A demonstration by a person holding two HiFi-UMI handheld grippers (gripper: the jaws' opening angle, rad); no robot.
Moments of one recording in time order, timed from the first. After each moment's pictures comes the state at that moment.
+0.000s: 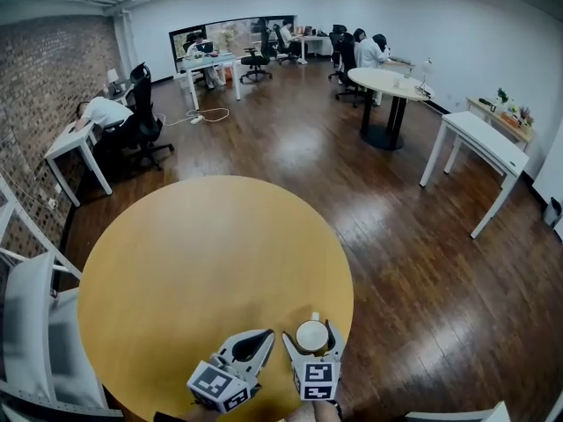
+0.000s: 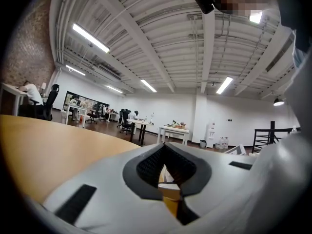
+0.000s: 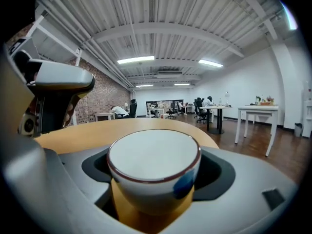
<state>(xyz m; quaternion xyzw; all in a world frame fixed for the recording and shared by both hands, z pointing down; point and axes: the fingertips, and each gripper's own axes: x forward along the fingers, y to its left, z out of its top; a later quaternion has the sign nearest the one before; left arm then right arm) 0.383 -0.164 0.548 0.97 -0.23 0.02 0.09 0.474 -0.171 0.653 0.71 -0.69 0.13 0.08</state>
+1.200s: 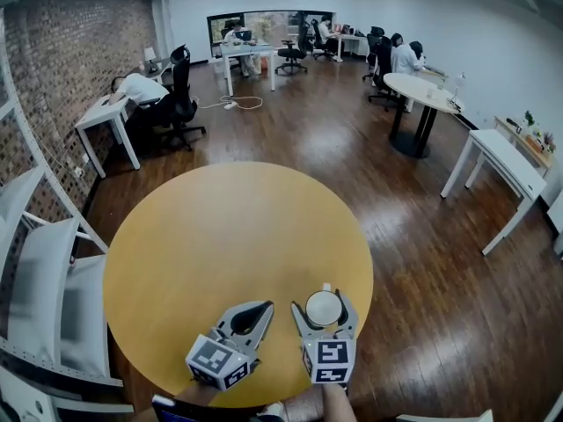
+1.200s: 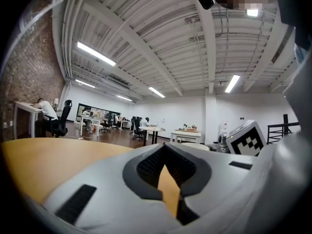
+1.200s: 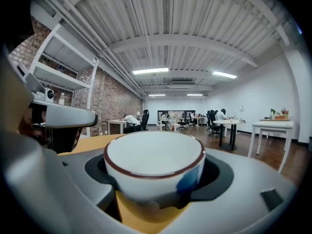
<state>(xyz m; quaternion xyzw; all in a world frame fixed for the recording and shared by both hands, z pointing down) 0.321 -0.169 0.476 0.95 -0.30 0.02 0.05 0.427 -0.179 0.516 0.67 -0.74 0.06 0.07</state>
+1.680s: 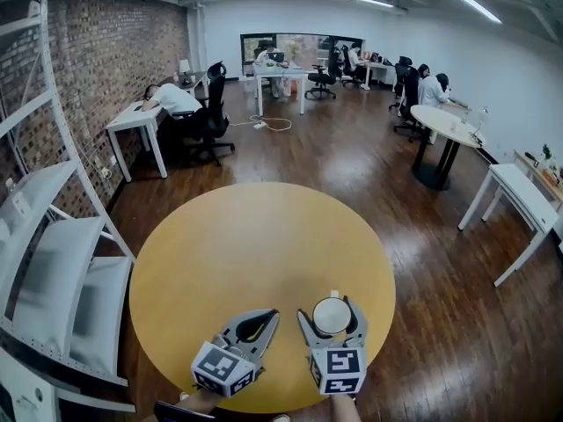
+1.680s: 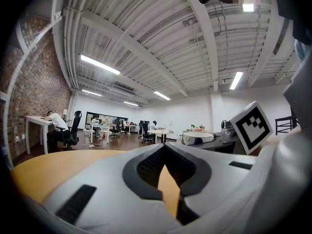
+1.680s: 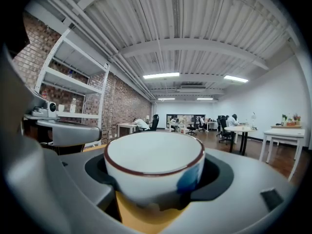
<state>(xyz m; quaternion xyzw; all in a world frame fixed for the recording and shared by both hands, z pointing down) 0.248 -0.164 0.437 0.94 -0.34 0.01 0.02 0.351 -0.178 0.443 0.63 -0.77 0.03 0.07</state>
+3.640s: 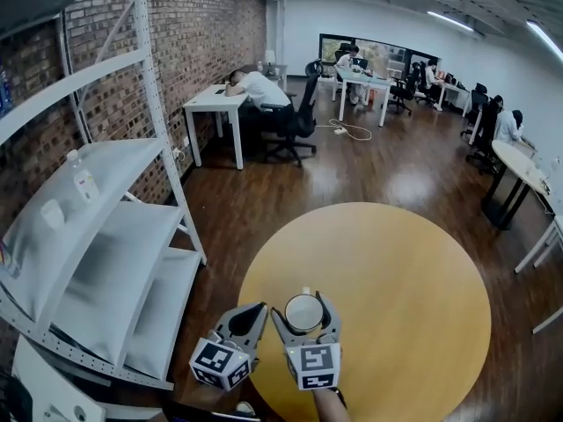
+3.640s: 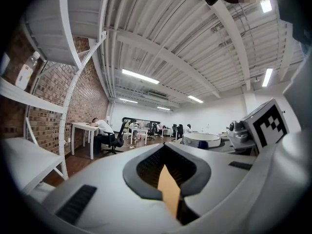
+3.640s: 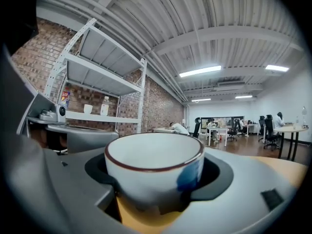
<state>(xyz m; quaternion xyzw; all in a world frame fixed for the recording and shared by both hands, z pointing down) -0.185 -0.291 0.460 0.86 -0.51 -0.01 0.04 -0.121 -0.317 0.463 0.47 -0.88 0.00 0.06</state>
